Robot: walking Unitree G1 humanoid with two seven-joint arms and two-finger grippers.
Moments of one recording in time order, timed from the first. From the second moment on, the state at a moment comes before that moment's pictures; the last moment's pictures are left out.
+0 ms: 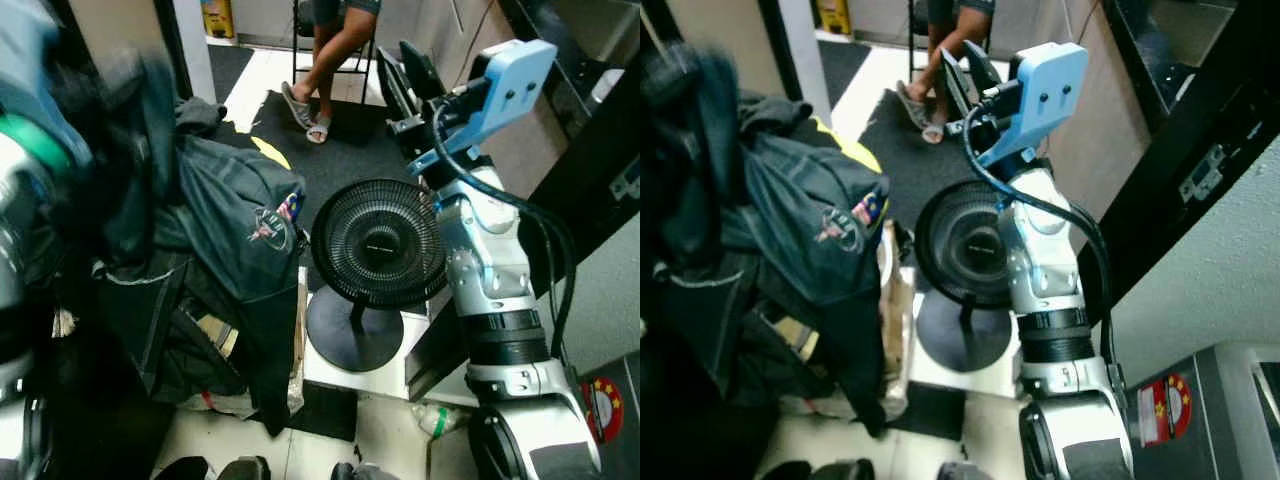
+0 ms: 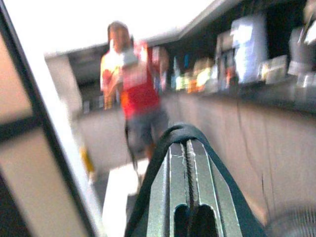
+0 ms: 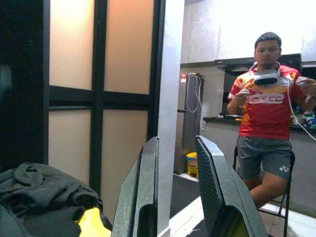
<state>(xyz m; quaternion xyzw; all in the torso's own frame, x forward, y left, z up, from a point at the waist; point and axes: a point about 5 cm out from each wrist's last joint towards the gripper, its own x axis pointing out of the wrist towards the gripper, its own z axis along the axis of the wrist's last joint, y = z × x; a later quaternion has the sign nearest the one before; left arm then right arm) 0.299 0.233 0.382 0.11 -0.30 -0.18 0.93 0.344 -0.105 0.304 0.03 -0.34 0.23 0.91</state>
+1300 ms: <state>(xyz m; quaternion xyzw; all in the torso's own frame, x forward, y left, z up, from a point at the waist) 0.282 0.241 0.289 0.26 -0.06 -0.33 0.90 0.345 -0.104 0.304 0.04 -0.34 0.22 0.91</state>
